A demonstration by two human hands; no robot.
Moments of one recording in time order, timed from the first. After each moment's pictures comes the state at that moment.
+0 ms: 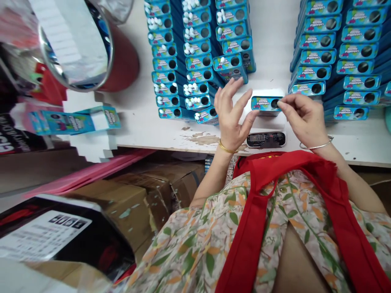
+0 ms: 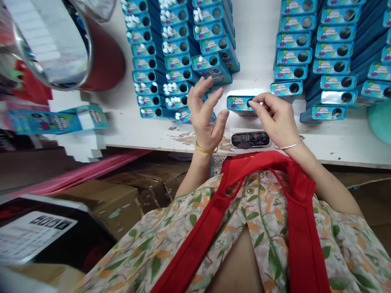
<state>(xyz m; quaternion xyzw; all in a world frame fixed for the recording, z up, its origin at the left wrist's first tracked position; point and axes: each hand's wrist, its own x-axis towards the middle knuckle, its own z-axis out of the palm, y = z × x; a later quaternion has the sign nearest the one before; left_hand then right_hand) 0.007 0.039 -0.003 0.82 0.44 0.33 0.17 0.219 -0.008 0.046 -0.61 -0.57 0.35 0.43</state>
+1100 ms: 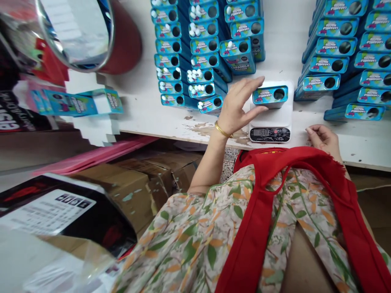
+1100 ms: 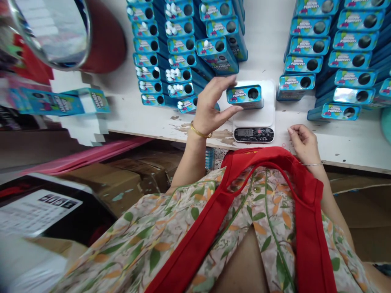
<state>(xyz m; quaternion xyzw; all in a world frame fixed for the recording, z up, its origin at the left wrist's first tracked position) 0.000 0.070 -0.001 0.84 0.38 0.26 0.30 0.281 -0.092 -0.020 -0.72 -0.40 0.45 0.35</state>
